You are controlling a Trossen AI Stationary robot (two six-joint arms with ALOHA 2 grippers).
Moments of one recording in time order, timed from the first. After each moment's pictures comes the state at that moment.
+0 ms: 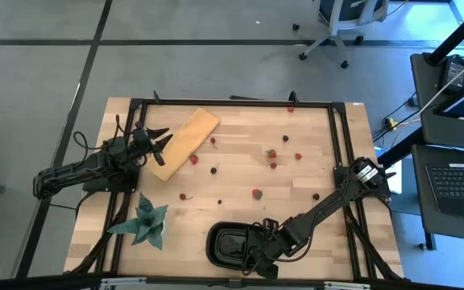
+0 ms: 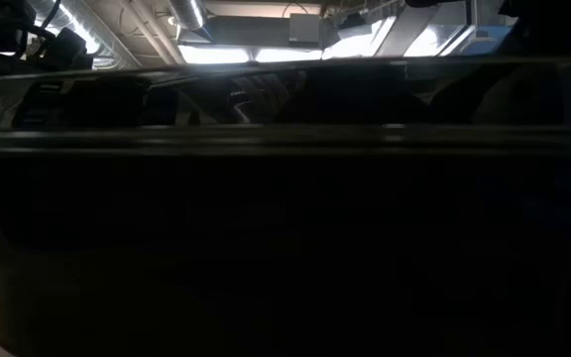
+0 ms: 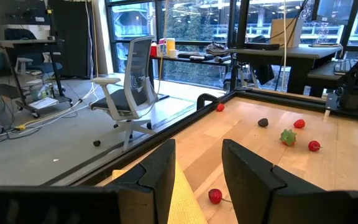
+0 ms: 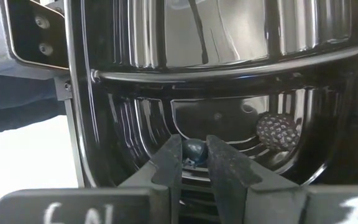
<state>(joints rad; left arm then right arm) 0.32 0.00 0.05 -0.06 -0.33 -0.02 0.65 2.00 1.41 -0.56 0.05 0.83</state>
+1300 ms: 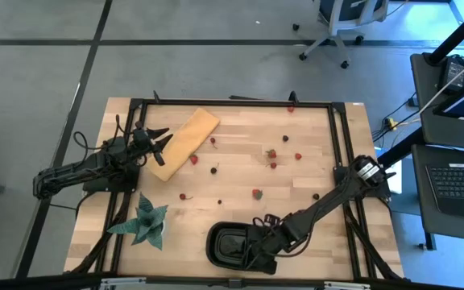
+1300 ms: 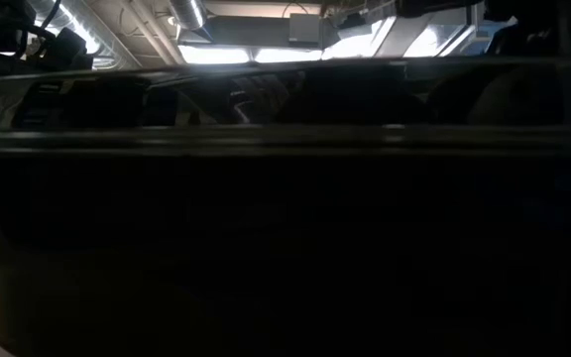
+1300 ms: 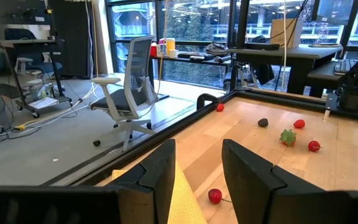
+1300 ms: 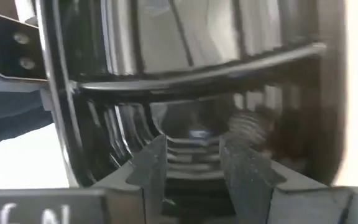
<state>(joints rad) 0.32 0.00 0.05 -0.06 -0.33 -0.03 0.62 1.97 1.41 -0.63 0.05 0.87</state>
